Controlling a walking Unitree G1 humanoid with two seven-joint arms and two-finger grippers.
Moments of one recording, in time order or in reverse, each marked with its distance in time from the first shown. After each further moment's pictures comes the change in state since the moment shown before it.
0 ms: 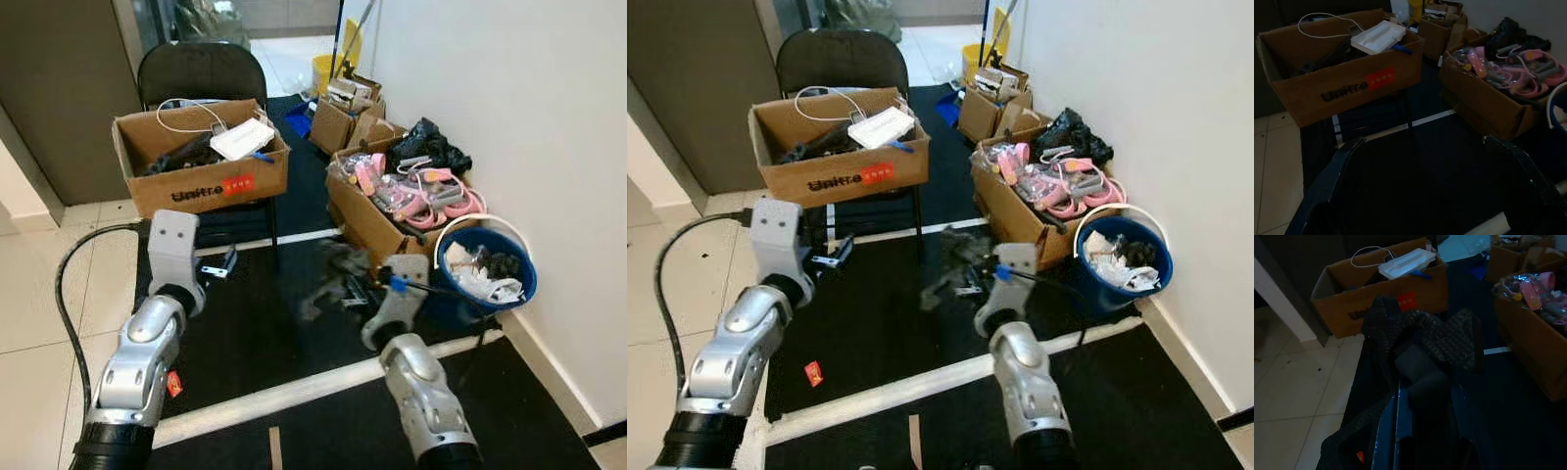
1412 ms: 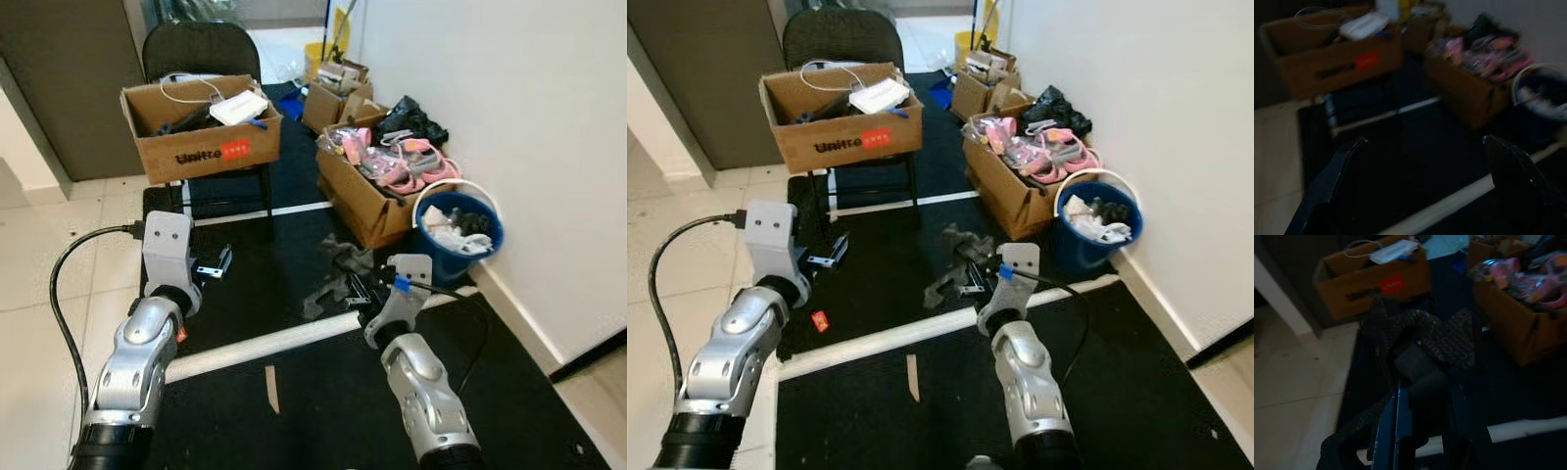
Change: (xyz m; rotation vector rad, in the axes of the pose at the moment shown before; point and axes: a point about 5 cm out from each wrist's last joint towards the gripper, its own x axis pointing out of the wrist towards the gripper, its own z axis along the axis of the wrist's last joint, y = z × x) left arm 0.003 -0.005 0.003 0.003 -0.016 -0.014; right arm -0.004 -0.012 0.001 0.004 -0.003 -0.048
